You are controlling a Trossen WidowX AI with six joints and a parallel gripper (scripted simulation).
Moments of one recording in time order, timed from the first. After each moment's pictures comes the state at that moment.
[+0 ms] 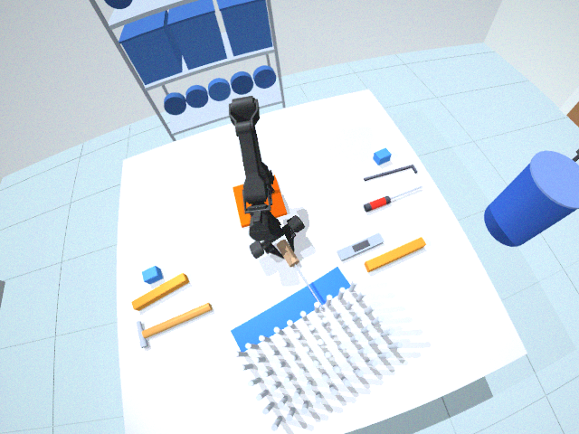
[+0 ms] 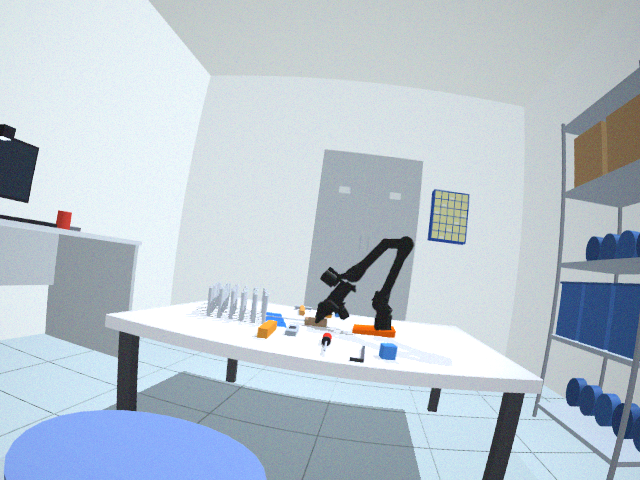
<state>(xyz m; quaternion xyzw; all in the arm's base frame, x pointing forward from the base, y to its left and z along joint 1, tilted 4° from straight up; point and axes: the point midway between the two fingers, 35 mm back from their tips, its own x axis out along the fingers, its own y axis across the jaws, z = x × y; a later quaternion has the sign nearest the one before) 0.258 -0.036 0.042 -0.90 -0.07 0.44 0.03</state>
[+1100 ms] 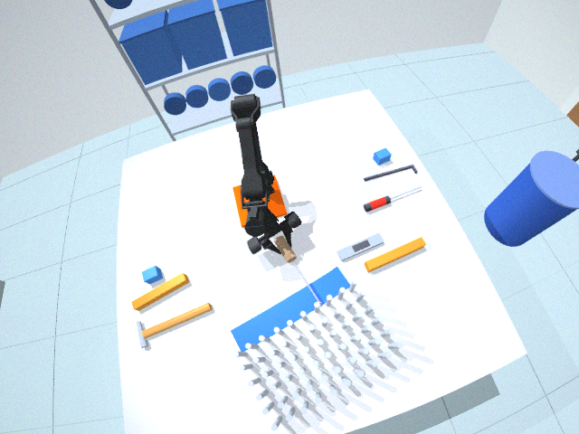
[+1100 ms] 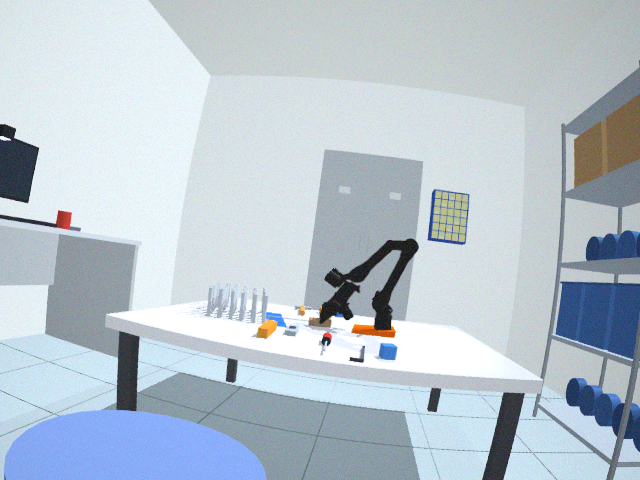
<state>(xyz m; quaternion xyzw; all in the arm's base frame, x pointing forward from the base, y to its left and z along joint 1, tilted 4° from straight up) 0.240 -0.037 0.041 -0.90 -0.07 0.44 0.03</state>
